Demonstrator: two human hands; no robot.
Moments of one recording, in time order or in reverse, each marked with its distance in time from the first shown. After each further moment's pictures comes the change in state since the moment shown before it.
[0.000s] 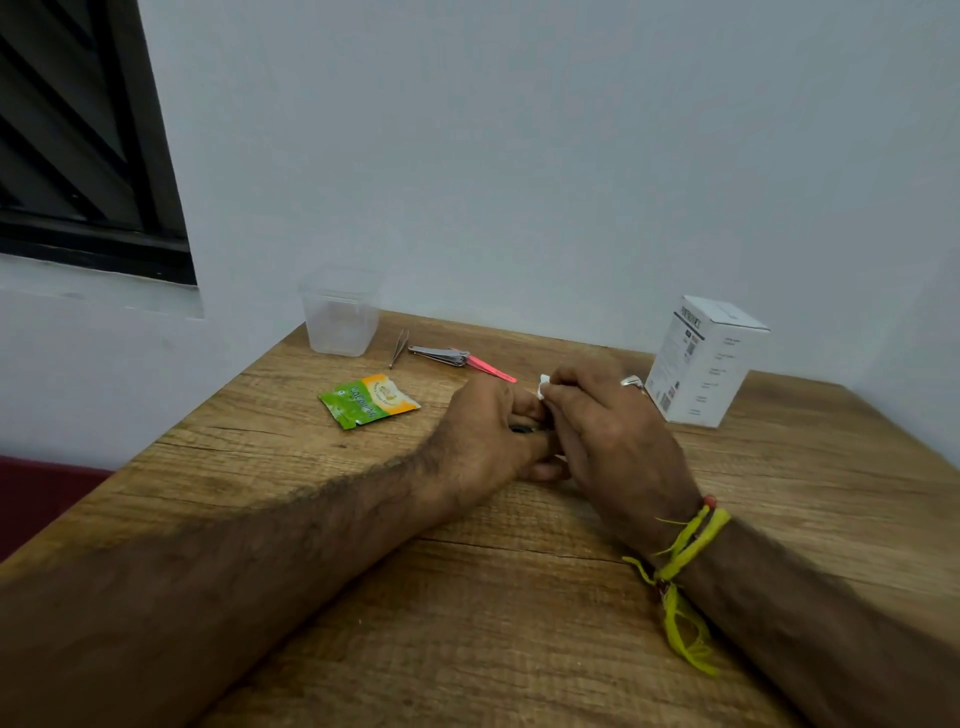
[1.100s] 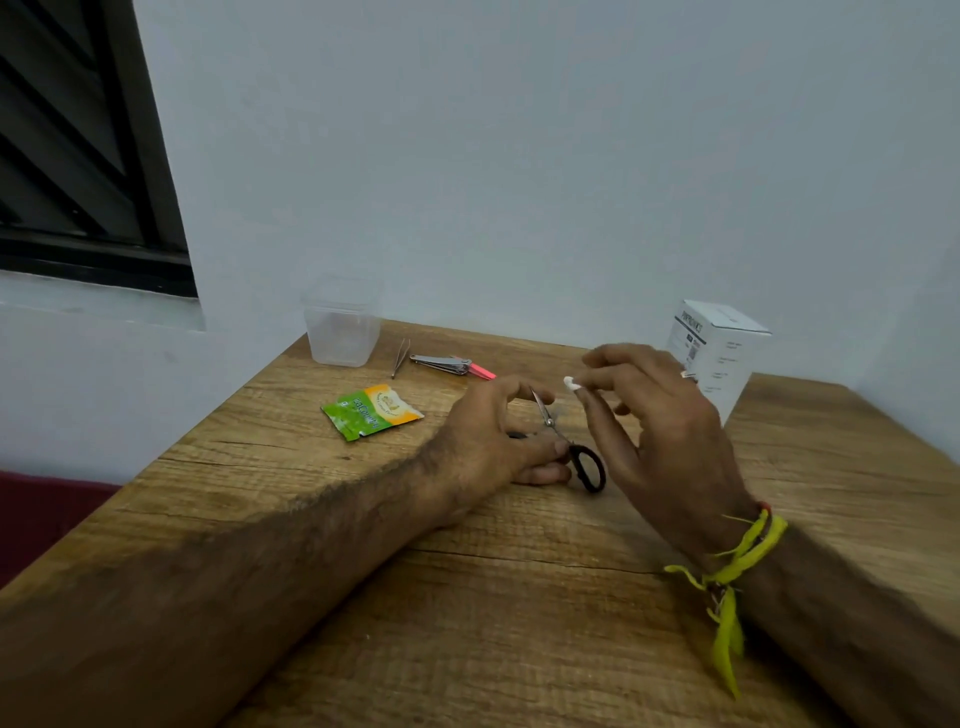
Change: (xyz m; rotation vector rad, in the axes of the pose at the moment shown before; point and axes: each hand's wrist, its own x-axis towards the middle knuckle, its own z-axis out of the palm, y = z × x) left_hand -0.002 0.006 -0.005 -0.156 -0.014 -0.084; right_hand -0.001 0.006 -0.027 0.127 0.073 0.121
